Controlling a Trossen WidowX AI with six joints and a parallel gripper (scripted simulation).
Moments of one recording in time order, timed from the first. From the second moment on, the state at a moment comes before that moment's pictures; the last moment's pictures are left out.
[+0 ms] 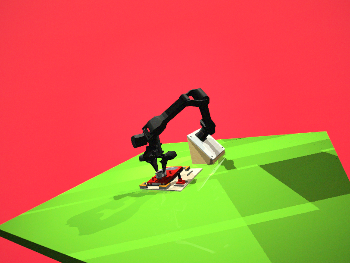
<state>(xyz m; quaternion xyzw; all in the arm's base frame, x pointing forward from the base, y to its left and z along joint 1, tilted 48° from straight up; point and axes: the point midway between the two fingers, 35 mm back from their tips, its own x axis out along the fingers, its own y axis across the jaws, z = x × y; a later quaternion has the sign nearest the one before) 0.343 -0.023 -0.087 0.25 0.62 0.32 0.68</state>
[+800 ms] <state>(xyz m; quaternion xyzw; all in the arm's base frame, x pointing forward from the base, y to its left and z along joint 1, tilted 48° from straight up) 0.343 -0.019 -0.091 0.25 0.61 0.32 0.68</state>
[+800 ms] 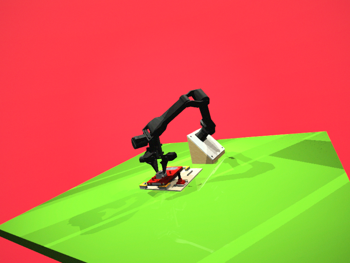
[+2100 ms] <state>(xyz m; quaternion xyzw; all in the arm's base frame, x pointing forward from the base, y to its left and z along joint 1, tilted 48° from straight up) 0.344 -0.028 -0.082 0.25 0.61 0.32 0.68</state>
